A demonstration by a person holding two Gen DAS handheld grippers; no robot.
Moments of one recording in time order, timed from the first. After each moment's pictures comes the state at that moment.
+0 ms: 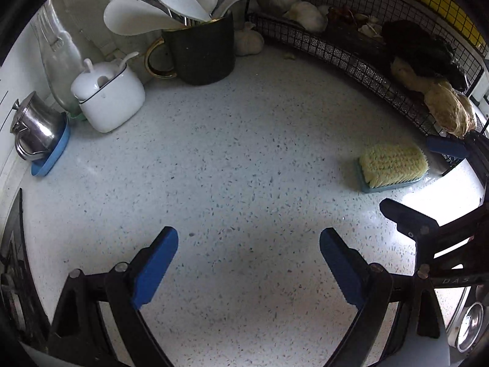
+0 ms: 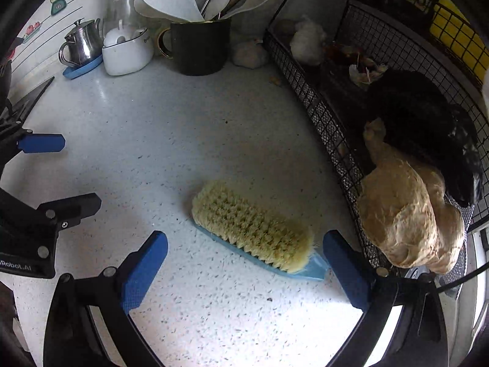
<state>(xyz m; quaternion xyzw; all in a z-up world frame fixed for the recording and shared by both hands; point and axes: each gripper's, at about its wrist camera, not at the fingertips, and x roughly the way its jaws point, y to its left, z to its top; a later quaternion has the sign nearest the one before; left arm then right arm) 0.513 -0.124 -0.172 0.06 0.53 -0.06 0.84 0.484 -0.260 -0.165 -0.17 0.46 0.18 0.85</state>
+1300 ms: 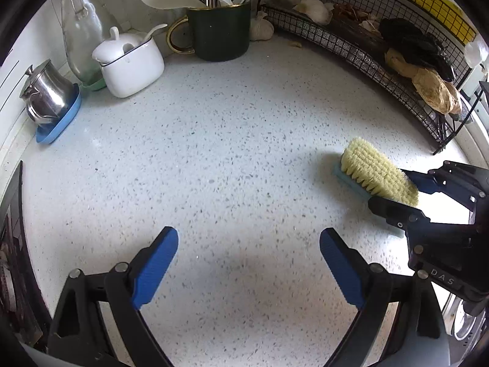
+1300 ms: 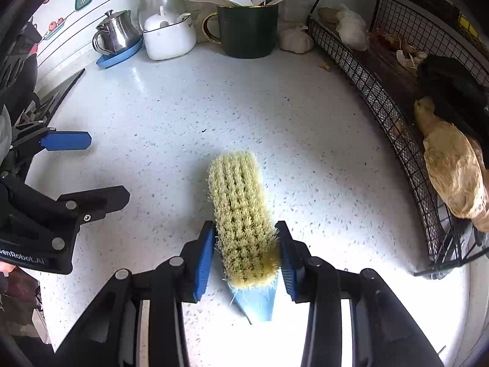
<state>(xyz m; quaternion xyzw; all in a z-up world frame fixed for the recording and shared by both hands) 0.462 -0.091 -0.167 0.03 0.54 -0.07 0.84 0.445 -0.230 -0.170 -0.13 0.49 0.23 0.83</state>
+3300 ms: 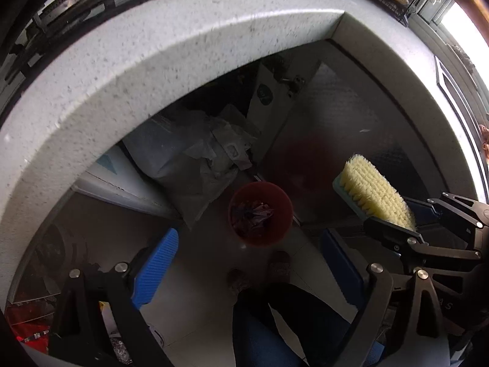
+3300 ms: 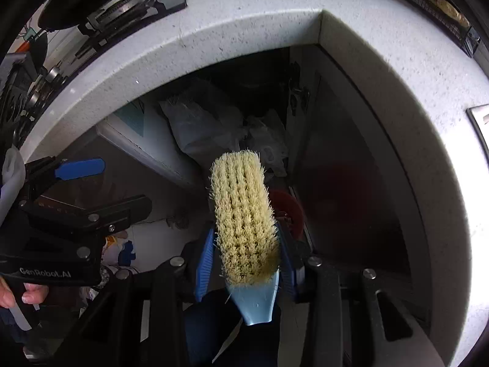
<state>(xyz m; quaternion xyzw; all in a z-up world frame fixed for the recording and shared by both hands) 0.068 0.101 -0.271 -0.02 0.60 -0.08 0.80 0.080 -0.065 -0.255 -0.06 0.58 0.20 0.79</state>
